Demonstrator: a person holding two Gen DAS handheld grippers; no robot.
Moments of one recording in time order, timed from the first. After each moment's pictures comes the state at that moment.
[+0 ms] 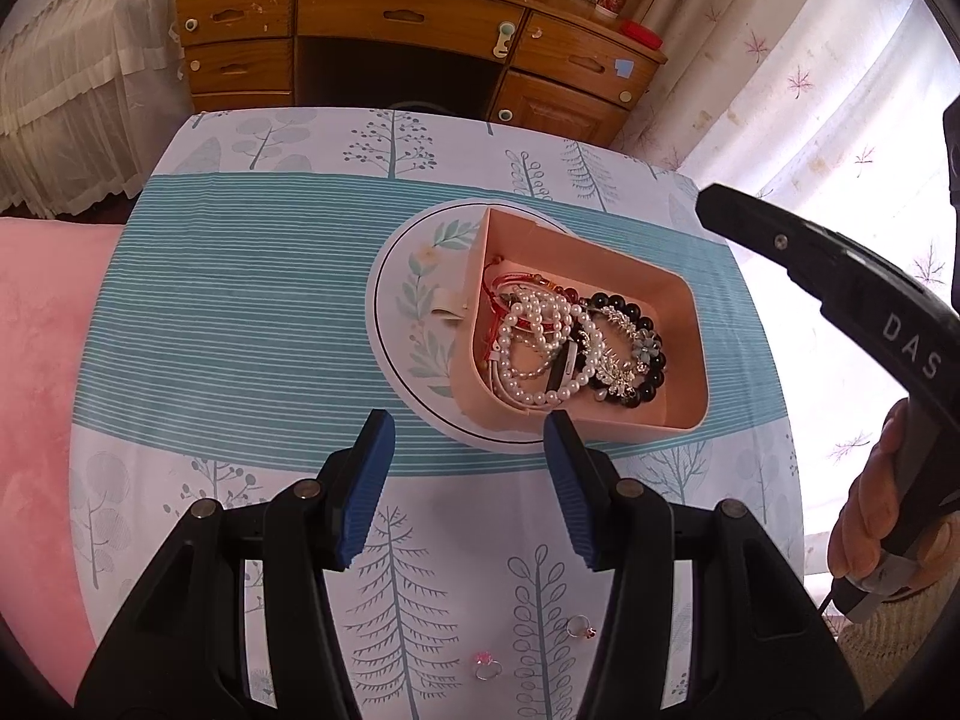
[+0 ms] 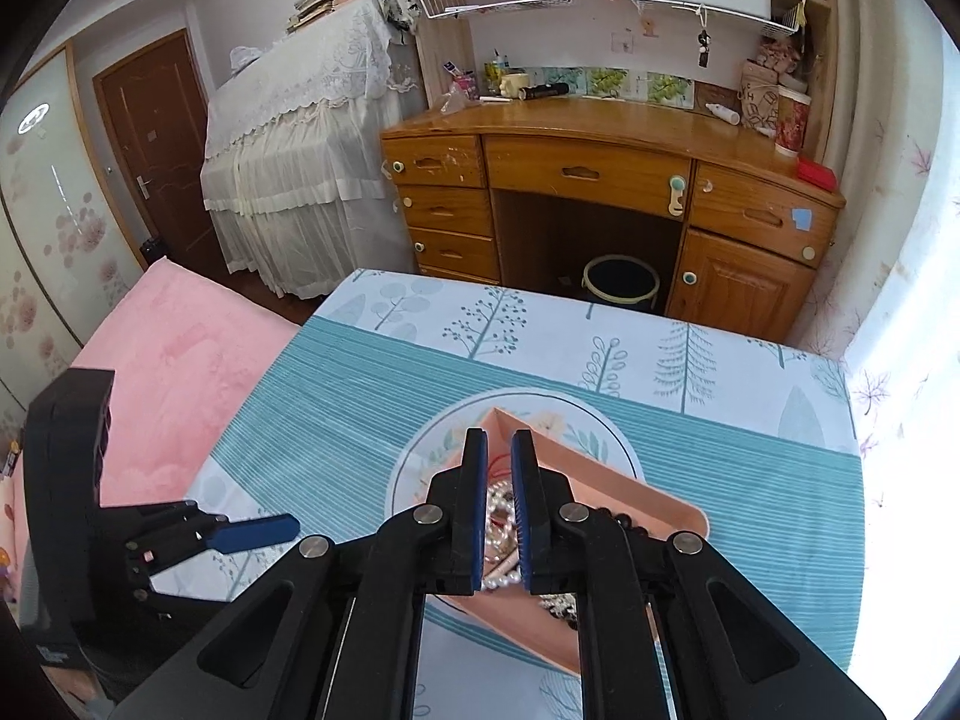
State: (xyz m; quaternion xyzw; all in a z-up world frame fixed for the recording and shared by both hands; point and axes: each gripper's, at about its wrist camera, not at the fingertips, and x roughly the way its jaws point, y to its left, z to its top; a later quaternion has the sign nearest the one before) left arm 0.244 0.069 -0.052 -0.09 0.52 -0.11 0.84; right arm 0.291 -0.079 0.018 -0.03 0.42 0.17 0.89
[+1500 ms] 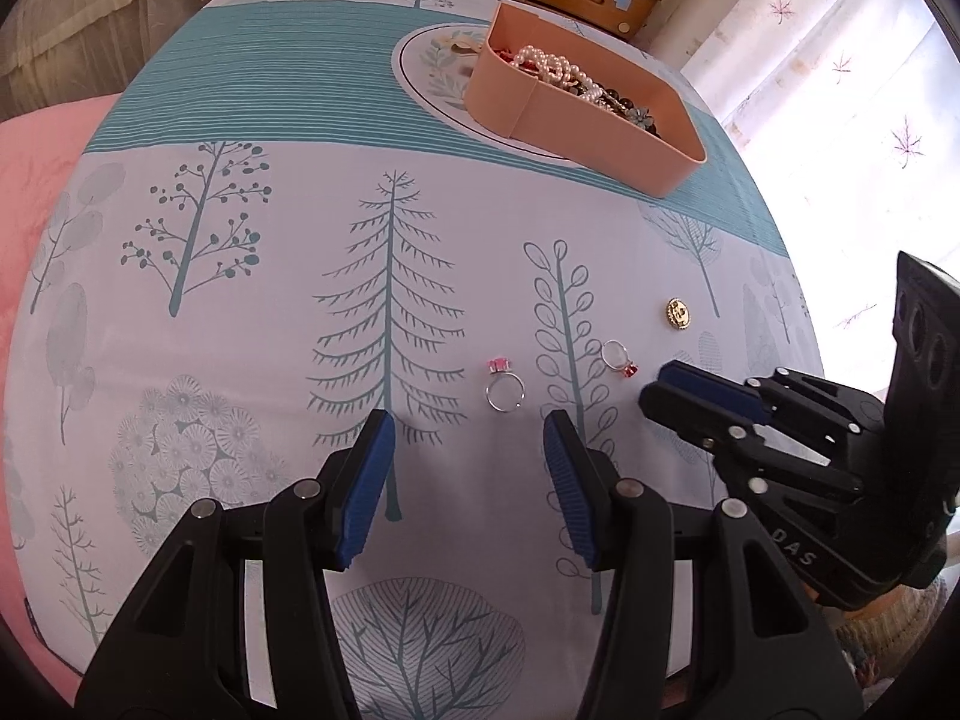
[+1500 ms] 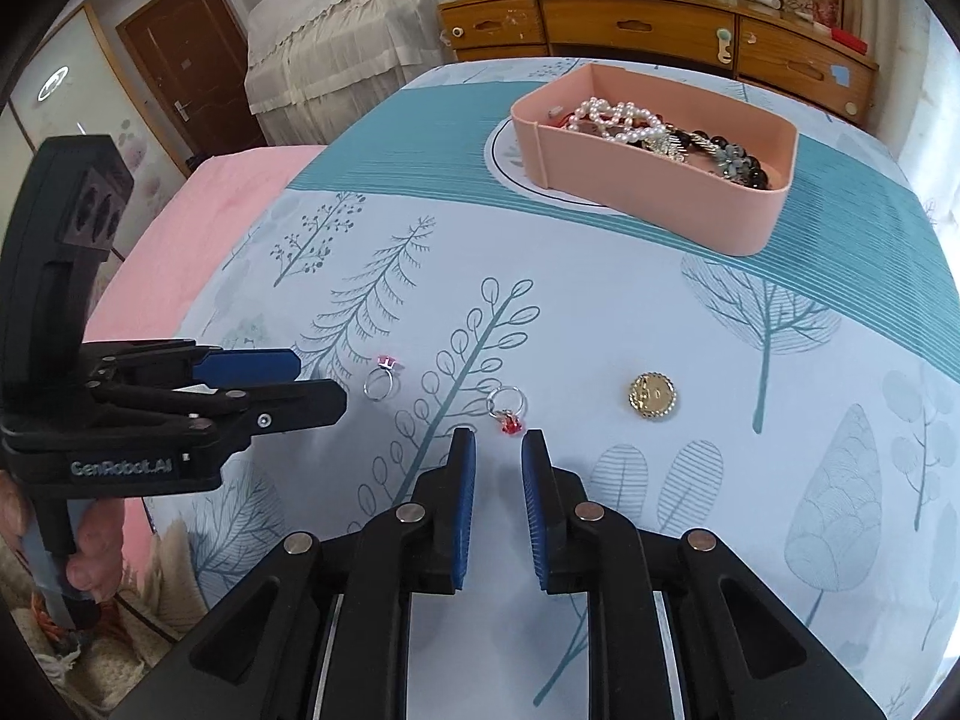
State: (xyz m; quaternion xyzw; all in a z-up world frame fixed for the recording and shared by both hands) left arm 0.085 0.073 -0.125 -0.11 0.56 -0.12 0.81; right arm 0.059 -0.100 -0.133 -0.04 0.52 0.23 0.82
